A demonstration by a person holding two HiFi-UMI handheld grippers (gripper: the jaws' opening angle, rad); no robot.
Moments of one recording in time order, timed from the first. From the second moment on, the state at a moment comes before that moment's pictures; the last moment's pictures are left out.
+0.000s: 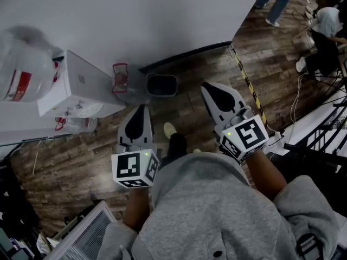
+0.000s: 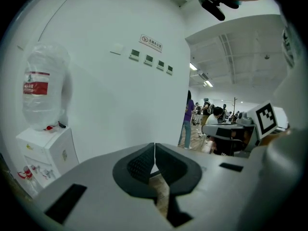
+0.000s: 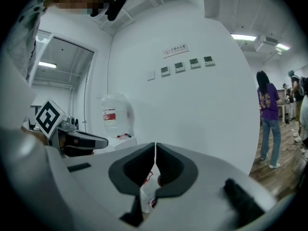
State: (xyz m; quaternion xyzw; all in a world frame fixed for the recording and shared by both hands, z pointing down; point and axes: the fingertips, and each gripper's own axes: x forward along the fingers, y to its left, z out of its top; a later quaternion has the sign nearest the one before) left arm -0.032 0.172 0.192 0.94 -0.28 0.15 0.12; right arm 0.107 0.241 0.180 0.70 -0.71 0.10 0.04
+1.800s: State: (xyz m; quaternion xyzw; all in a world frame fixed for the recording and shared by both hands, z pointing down) left arm -0.050 -0.038 0.231 0.85 -0.46 0.17 0.19; right arm 0.140 -0.040 0.193 0.40 -0.88 0.00 0.26
